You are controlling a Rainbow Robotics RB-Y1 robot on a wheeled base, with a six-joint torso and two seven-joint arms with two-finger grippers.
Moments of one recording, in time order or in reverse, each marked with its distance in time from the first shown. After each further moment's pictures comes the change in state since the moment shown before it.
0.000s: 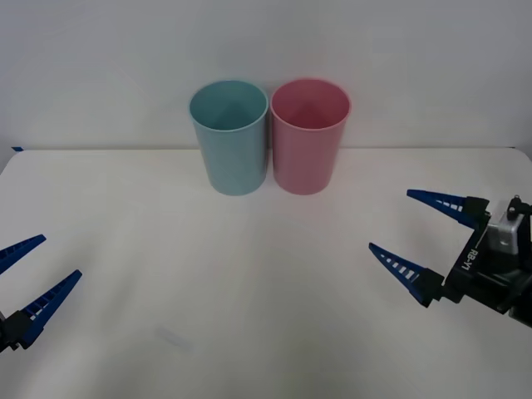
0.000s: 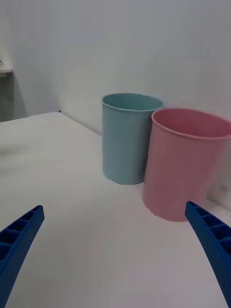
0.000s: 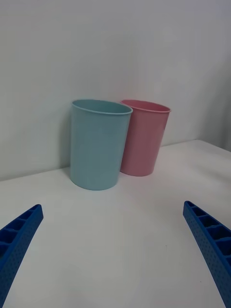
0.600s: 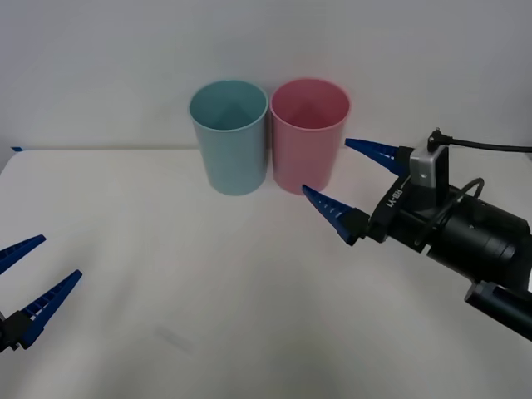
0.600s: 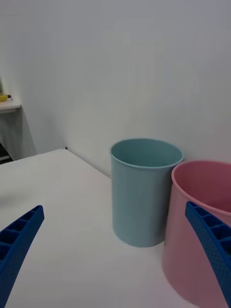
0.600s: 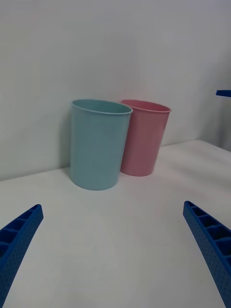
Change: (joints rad) right arm -0.273 -0.042 0.287 0.006 0.121 0.272 -0.198; left arm 0.000 0.000 0.000 0.000 0.000 0.000 0.000
